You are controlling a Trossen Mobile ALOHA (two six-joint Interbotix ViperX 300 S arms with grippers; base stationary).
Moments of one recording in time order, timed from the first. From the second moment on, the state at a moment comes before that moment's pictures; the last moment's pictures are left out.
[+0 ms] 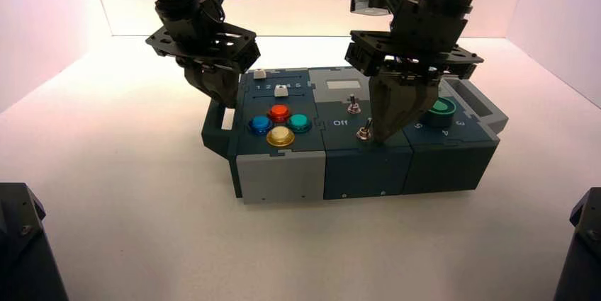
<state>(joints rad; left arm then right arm) -0.61 0.04 0.87 -0.16 0.40 0.09 0.68 -0.09 0.91 0.32 0.66 0.02</state>
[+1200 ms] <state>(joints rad) -0.61 0.01 0.91 -0.16 0.36 0.09 0.77 -0.28 0.88 0.36 0.71 0.02</state>
